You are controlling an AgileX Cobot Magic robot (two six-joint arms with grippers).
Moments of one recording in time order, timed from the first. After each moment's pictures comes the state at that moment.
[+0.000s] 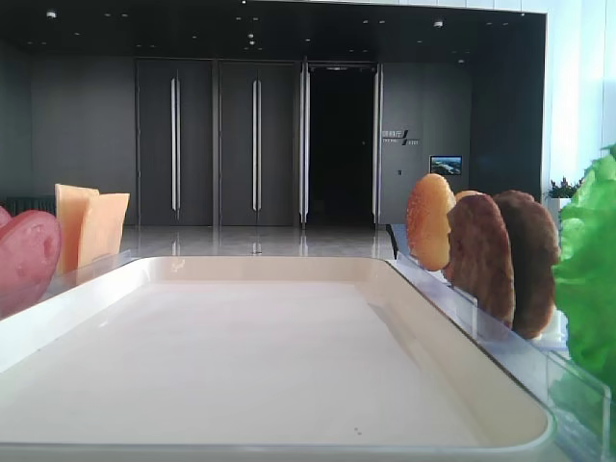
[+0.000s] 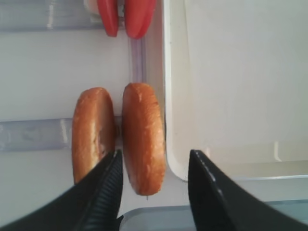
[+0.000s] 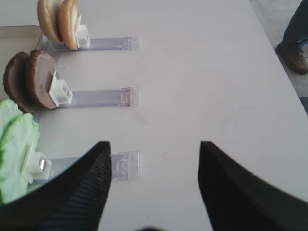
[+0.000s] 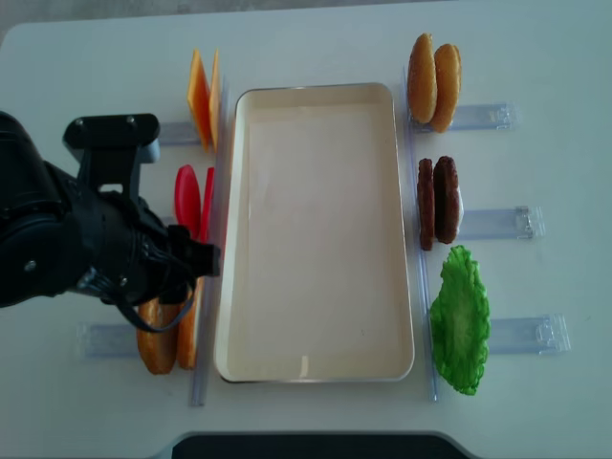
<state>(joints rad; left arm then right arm) -0.78 1.19 -0.82 0.28 0.97 -0.88 0.05 -0.01 -0.51 0.00 1.13 0.02</state>
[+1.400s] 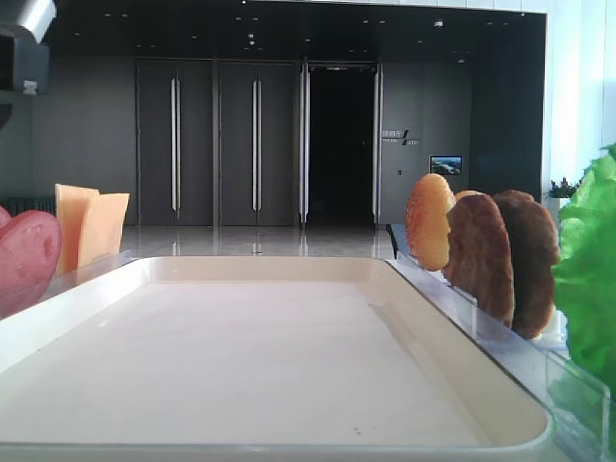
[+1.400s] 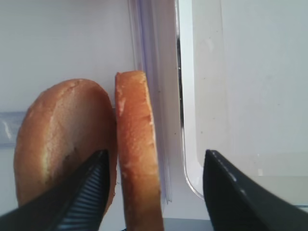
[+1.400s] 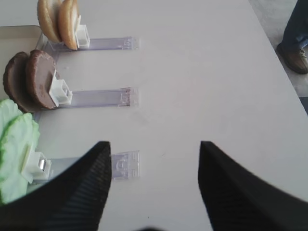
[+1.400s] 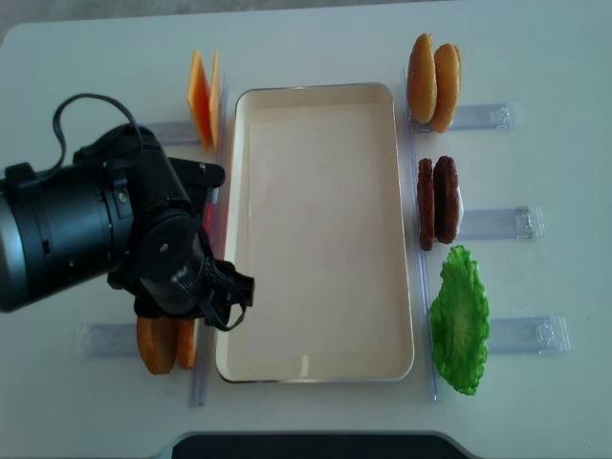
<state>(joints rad) -0.78 1.48 -0.82 0.29 0.97 -0.88 0.05 -0.01 -0.51 0.00 1.13 0.02</state>
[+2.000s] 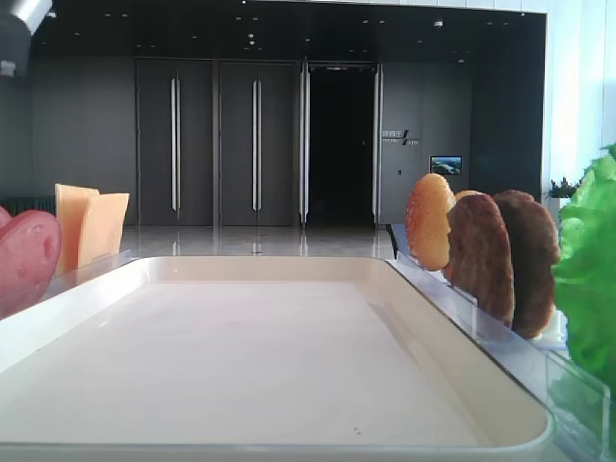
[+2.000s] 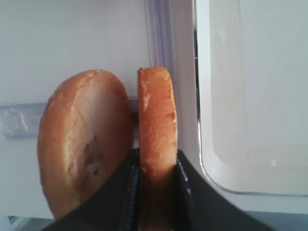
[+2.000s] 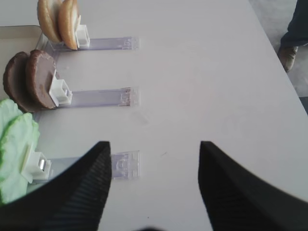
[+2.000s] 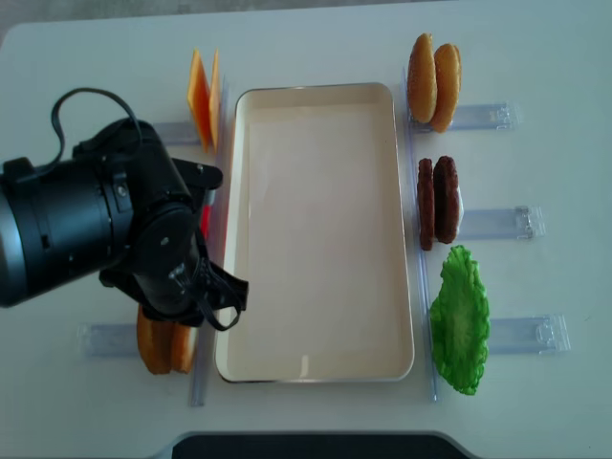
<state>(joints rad) -0.78 1.48 -0.85 0.29 1.05 -0.83 0.05 -0.01 -0.51 0.00 1.13 0.02</state>
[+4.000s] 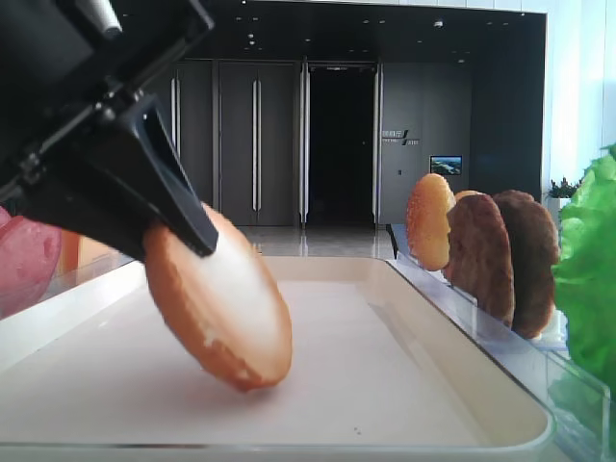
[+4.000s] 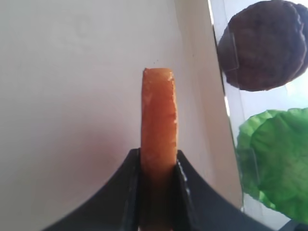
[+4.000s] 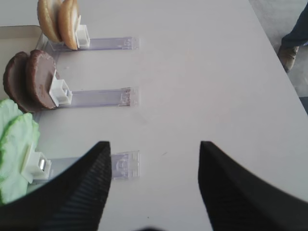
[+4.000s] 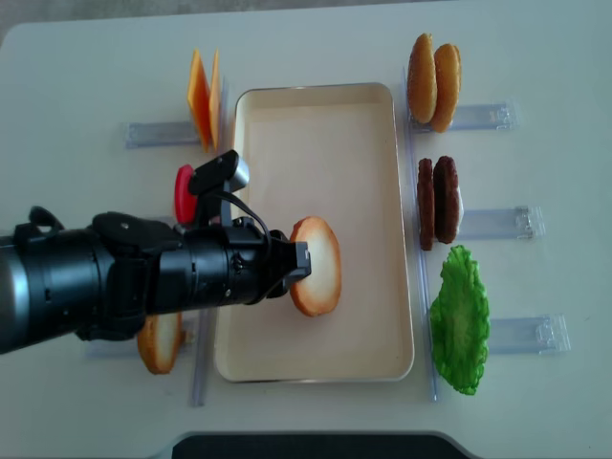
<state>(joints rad) -0.68 1.51 -0.56 -1.70 0.18 1.00 0.05 -0.01 -0.51 0.00 1.13 0.02</state>
